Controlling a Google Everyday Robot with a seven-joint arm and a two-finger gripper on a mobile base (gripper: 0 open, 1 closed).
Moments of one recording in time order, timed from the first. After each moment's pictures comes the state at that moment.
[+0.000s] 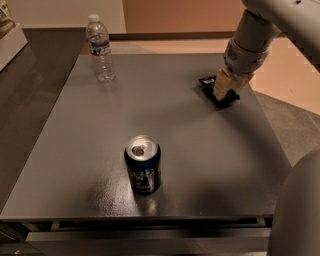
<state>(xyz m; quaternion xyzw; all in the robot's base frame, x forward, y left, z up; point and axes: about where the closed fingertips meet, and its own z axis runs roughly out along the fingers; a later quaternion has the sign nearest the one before) 0.627 -0.207 0.856 -0.21 0.97 0.03 0.07</state>
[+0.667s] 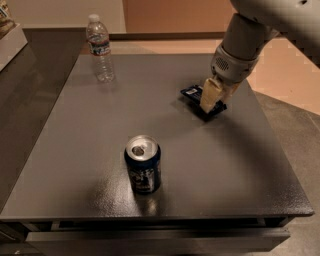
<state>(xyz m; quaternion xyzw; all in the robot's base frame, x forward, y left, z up) 0.573 -0.155 0.865 -0.30 0.95 0.06 0.07</state>
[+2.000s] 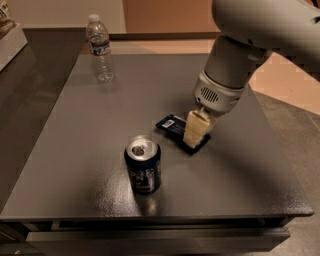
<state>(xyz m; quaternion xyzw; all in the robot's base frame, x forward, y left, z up) 0.467 -0.095 0.862 -0.41 0.91 0.09 0.04</state>
